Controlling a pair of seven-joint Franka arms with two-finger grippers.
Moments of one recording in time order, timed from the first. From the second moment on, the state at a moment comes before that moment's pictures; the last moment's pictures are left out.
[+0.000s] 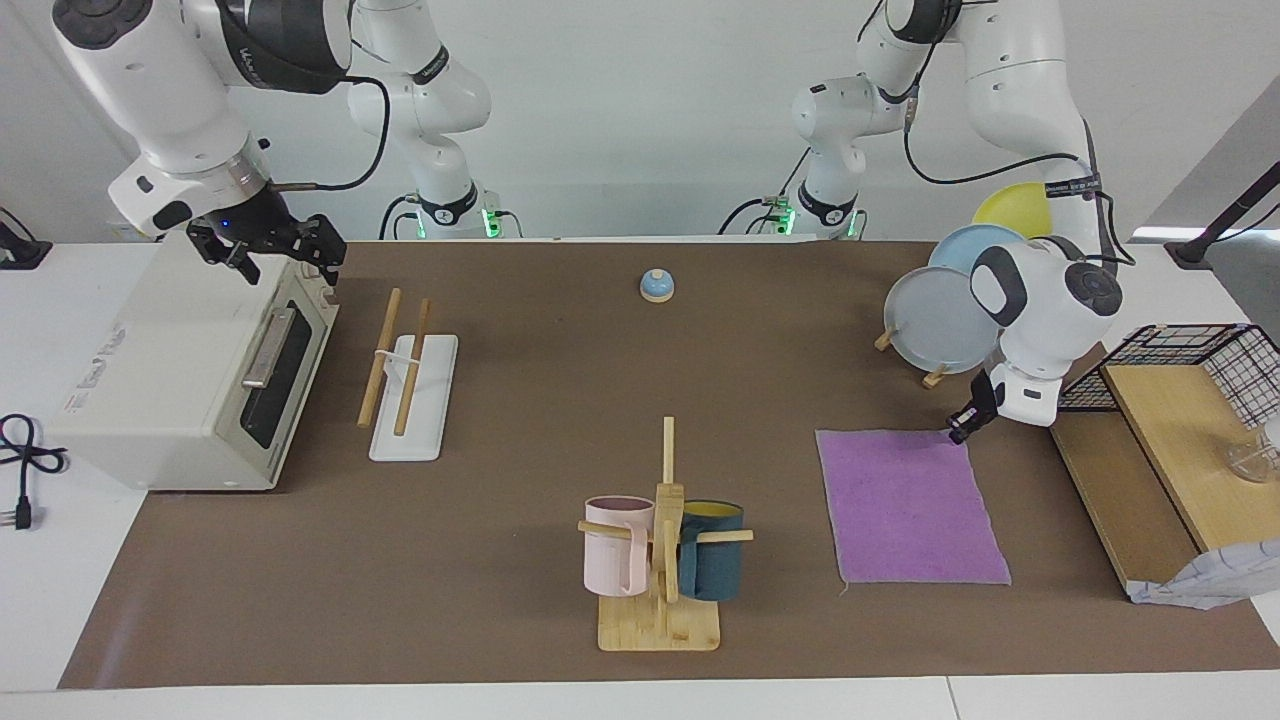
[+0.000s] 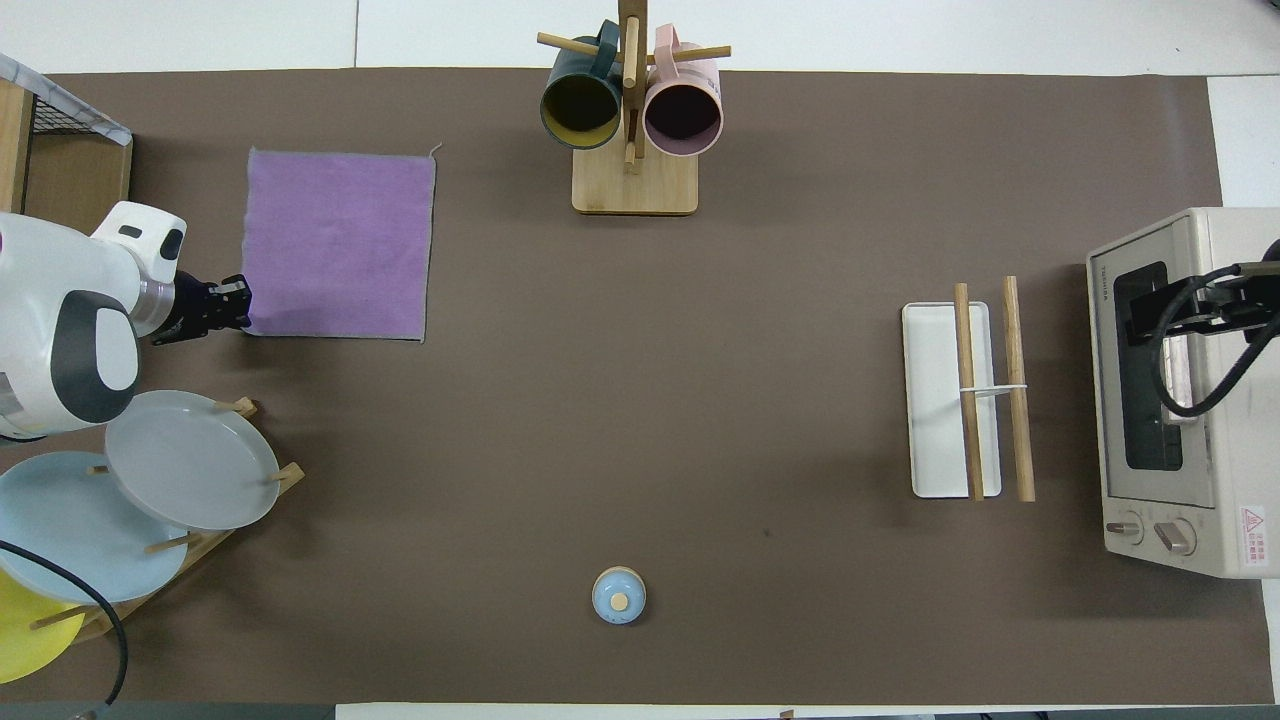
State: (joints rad) left arm 0.12 0.29 -0.06 -2.03 -0.04 2.37 -0.30; right arm 0.08 -0.01 -0.13 -1.64 -0.05 1.53 -0.04
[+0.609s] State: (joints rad) left arm 0.11 0.29 -0.07 -2.02 -0.04 2.37 -0.23; right arm 0.08 -0.01 -0.13 -1.64 -0.05 1.53 -0.04
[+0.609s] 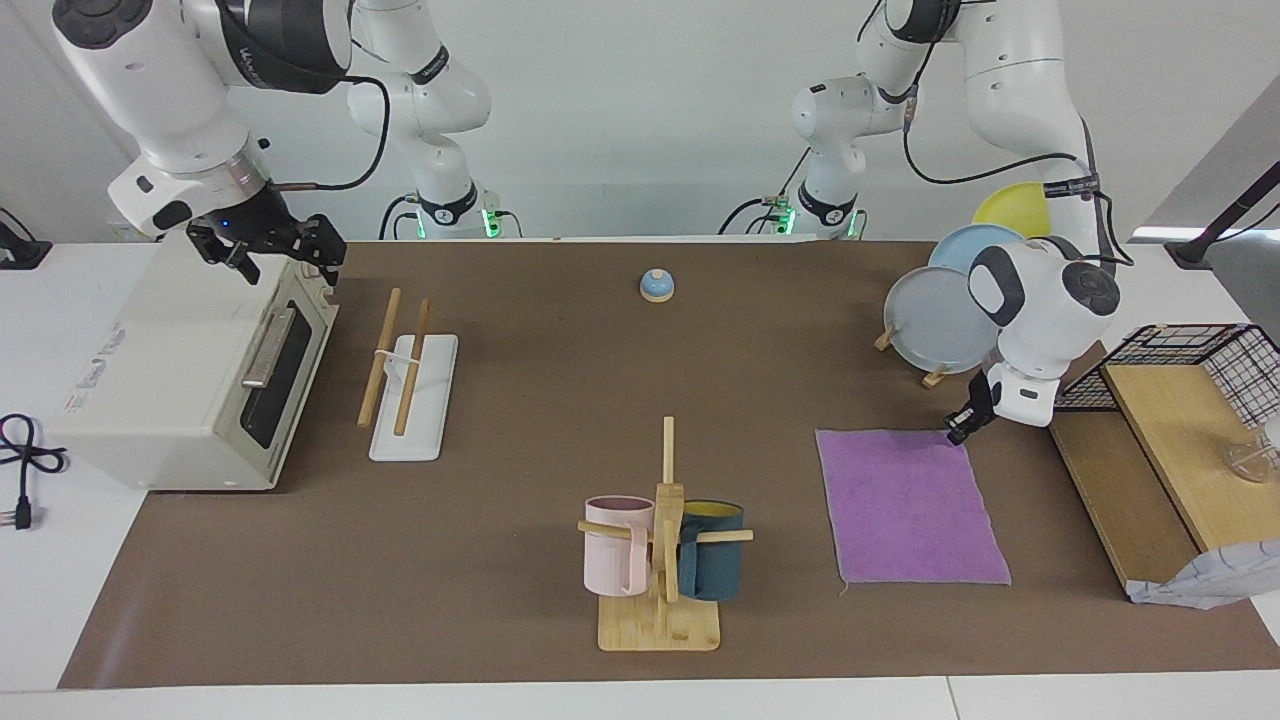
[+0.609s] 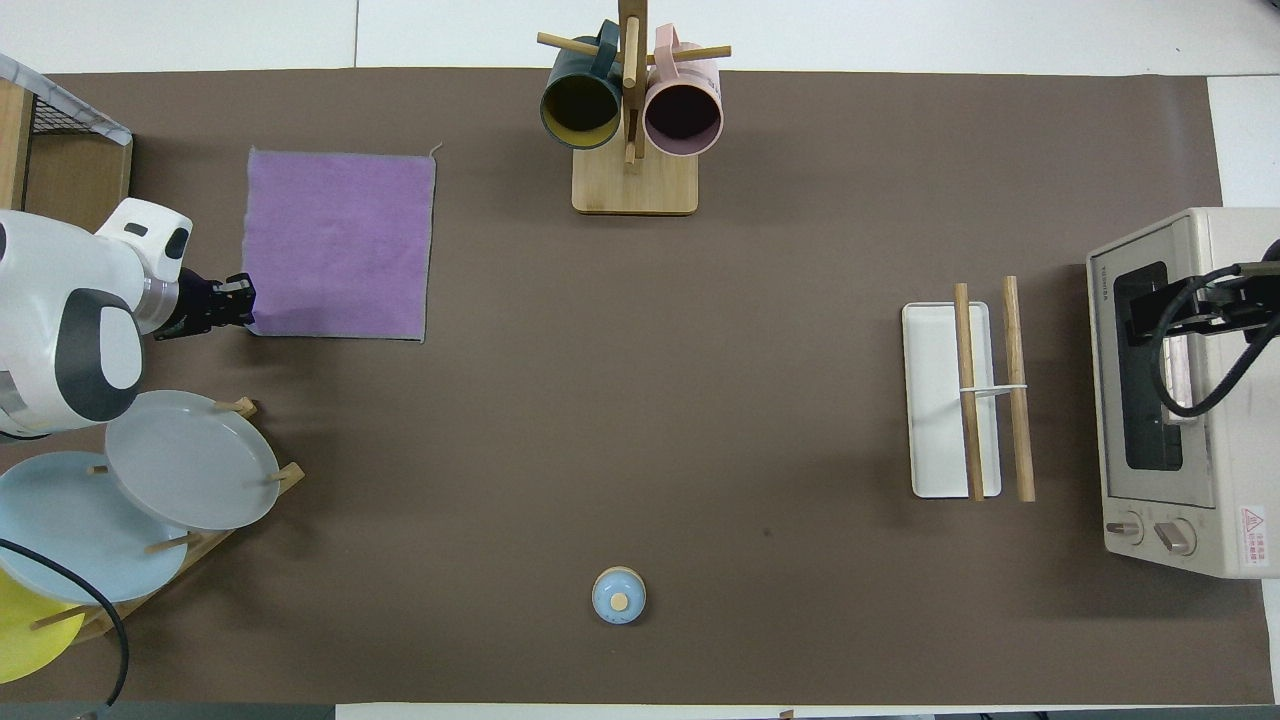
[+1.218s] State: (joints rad) left arm -0.08 0.26 -0.09 -1.87 0.09 2.17 0.00; right arm 0.08 -0.01 -0.13 -1.64 -0.05 1.53 -0.04
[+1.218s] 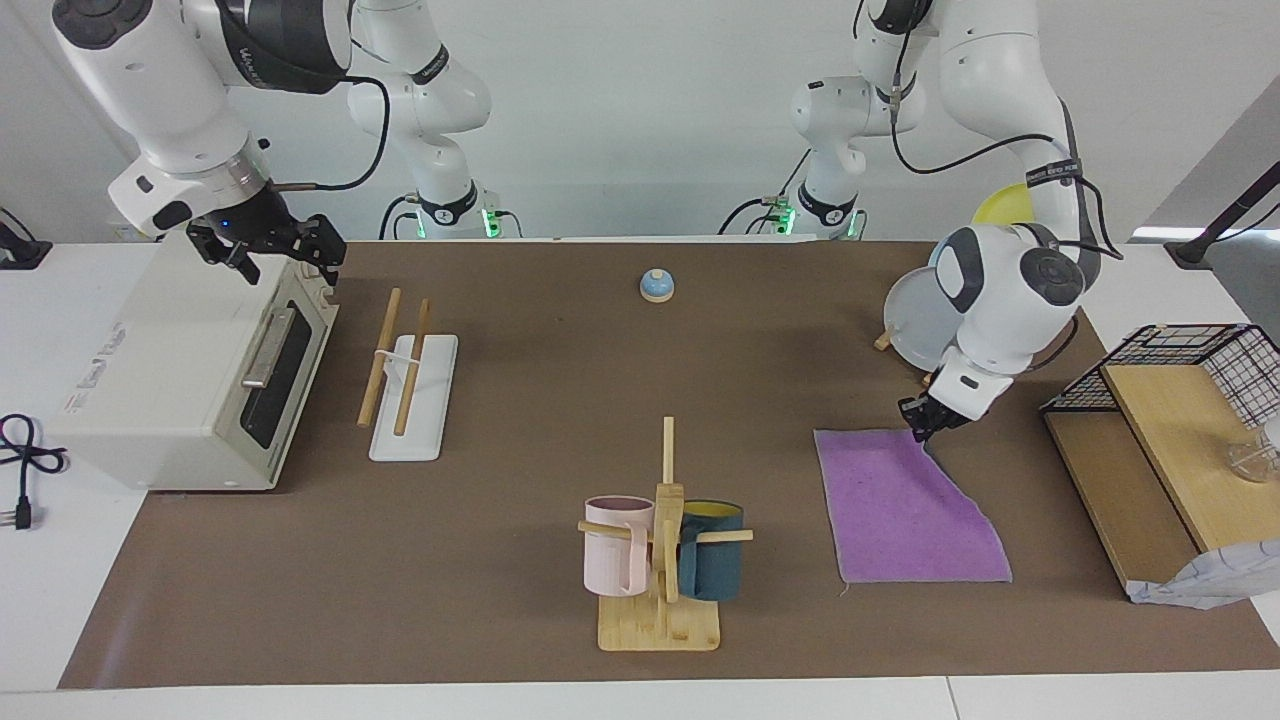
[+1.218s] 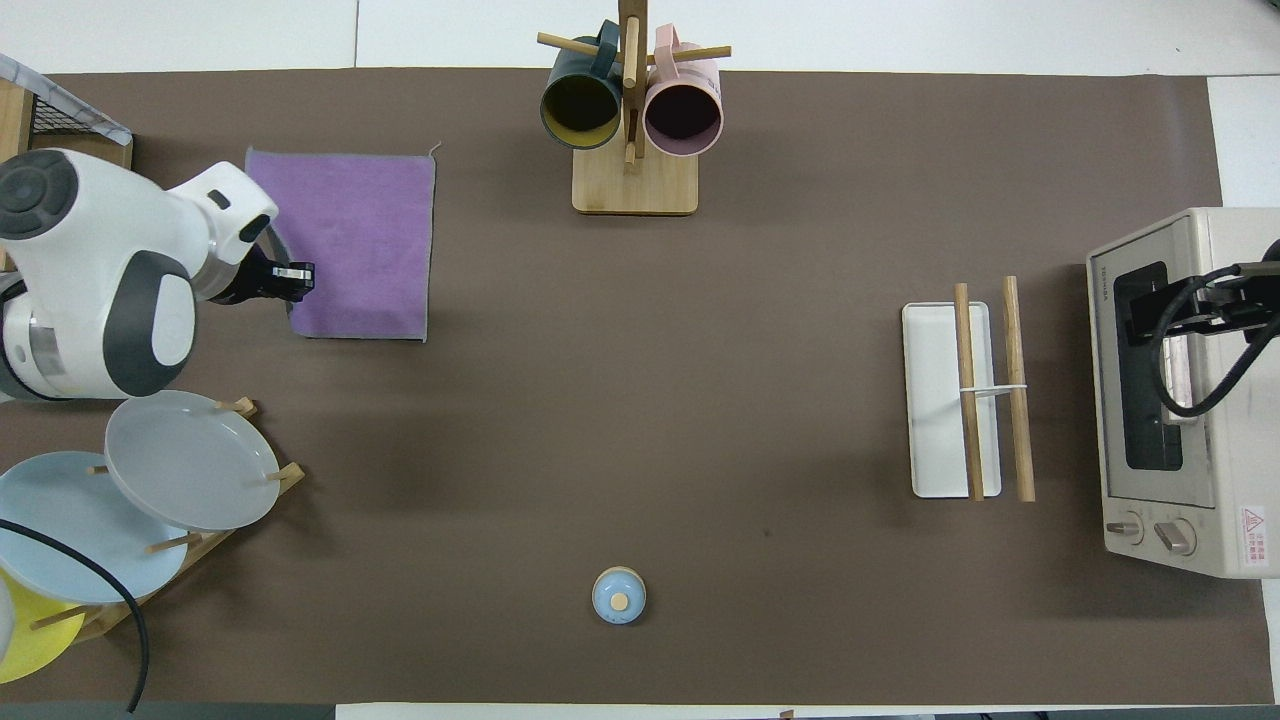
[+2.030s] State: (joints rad) left arm -0.35 0.25 -0.08 -2.06 0.24 2.31 -0.02; right arm 0.08 -0.01 -0.13 -1.64 -0.05 1.53 -0.04
